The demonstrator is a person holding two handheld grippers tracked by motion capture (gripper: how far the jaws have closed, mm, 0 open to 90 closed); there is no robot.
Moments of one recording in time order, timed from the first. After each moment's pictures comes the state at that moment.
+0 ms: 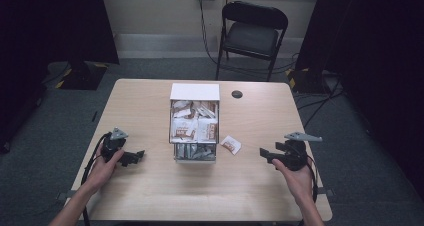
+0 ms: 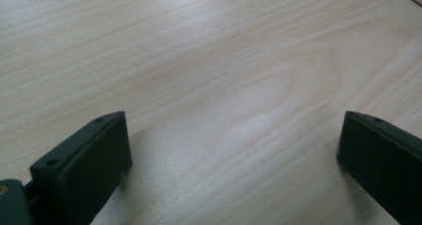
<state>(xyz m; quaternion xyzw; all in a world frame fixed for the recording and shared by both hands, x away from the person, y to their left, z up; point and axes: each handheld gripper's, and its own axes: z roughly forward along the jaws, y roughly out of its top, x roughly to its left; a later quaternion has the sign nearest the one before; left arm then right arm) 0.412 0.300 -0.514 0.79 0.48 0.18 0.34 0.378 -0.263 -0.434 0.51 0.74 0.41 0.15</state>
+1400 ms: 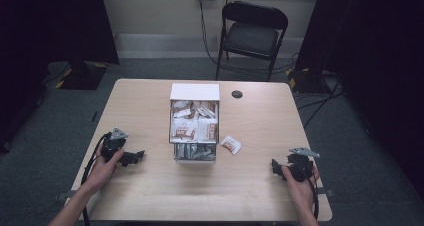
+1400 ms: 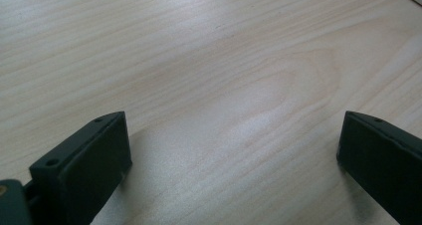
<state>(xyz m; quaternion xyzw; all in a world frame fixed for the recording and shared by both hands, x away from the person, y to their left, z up) 0.412 0.300 -0.514 0.79 0.48 0.18 0.34 0.371 -0.290 -0.502 0.59 0.71 0.29 0.25</state>
